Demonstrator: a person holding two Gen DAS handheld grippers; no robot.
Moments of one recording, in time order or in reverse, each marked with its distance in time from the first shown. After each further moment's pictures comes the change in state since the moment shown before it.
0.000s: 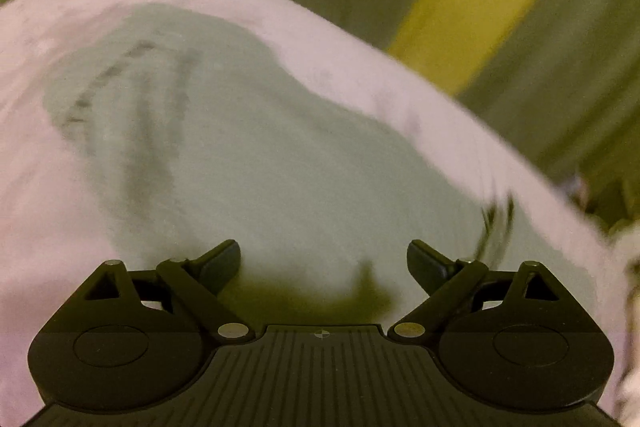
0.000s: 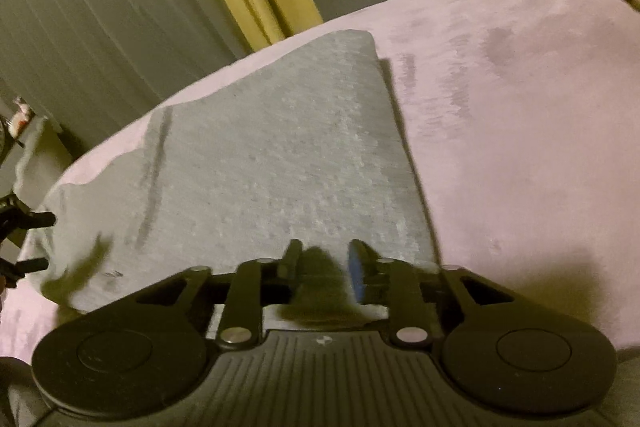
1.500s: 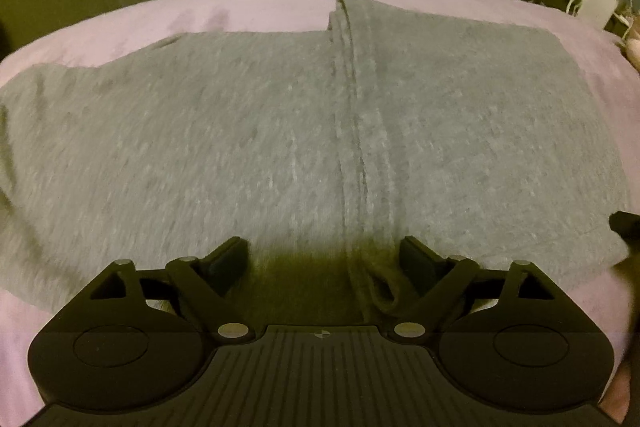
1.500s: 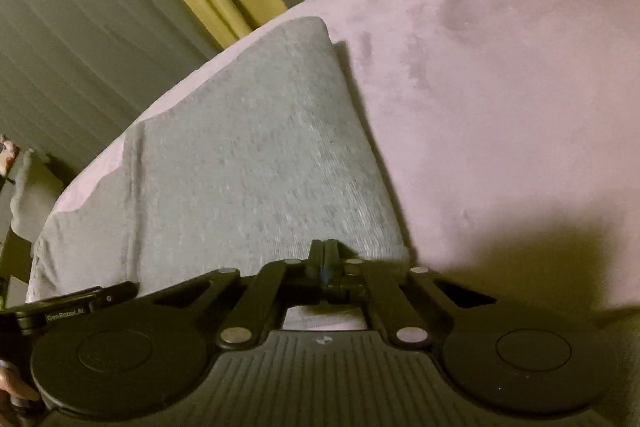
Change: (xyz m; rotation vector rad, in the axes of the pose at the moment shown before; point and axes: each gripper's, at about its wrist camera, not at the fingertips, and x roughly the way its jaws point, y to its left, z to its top) left arm 0.045 -0.130 -0.121 0.670 0.161 0.009; right arm 0.009 -0.018 0.011 0.137 0.062 -0.033
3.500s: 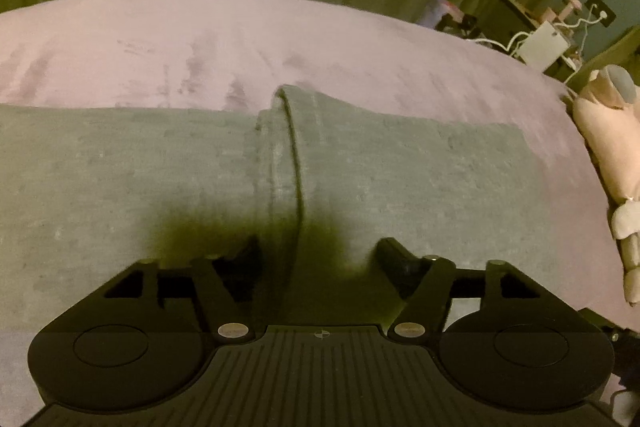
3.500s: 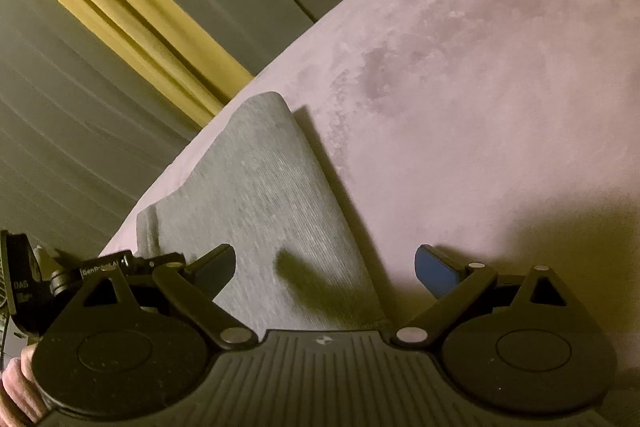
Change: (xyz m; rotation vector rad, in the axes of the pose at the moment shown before) left arm 0.074 -0.077 0.110 -0.075 0.015 -0.259; right arm -0.022 -0.060 0.019 0.214 -0.155 0.033
